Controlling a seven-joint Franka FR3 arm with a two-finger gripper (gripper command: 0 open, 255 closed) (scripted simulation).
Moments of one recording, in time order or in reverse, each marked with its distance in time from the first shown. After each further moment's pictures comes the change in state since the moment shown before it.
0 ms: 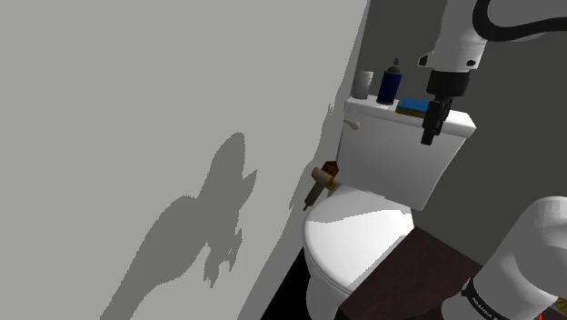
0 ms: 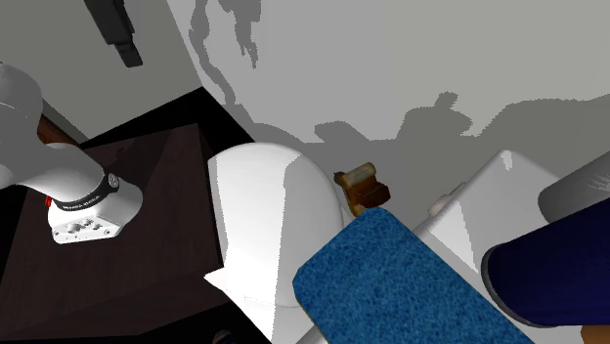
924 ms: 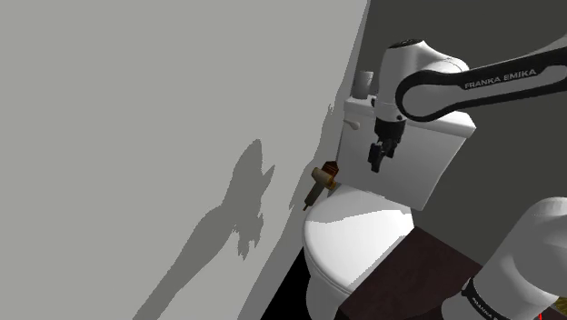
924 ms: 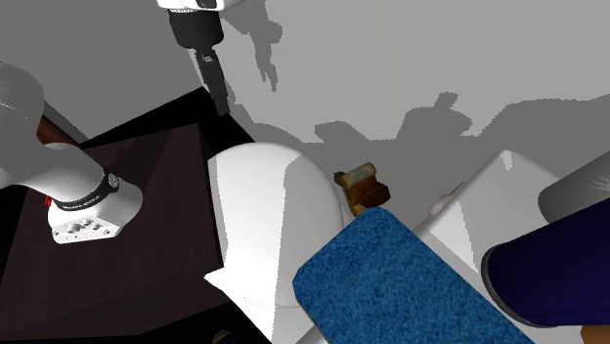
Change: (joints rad) arm -0.041 0.263 0.114 -0.171 -0.142 0.488 0.184
